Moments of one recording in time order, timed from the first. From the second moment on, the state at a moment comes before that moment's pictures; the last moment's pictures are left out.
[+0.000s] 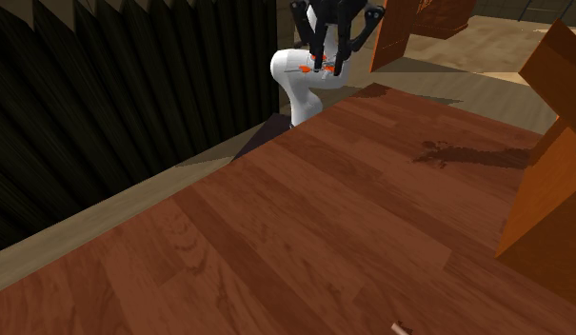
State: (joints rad) arm 0.09 -0.51 0.21 -2.04 0.08 1.46 0.32
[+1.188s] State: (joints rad) arm 0.08 -0.40 0.21 -1.68 0.07 1.21 0.34
